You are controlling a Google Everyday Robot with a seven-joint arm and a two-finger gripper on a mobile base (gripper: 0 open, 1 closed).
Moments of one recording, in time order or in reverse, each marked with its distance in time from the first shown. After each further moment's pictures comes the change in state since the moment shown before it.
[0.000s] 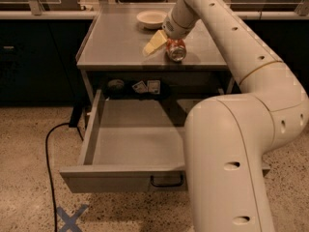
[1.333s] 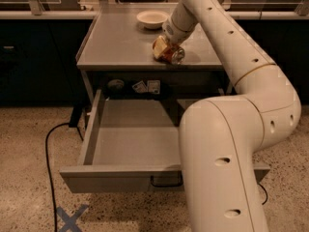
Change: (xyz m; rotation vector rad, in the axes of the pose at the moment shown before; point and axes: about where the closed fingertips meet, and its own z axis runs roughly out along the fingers) arm 0.011 -0.004 0.014 -0.016 0.041 0.029
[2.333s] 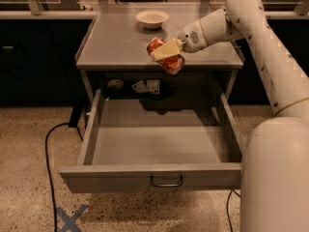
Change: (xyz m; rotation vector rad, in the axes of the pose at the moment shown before) arm 0.031 0.081 -0.070 -0.560 -0.357 -0.138
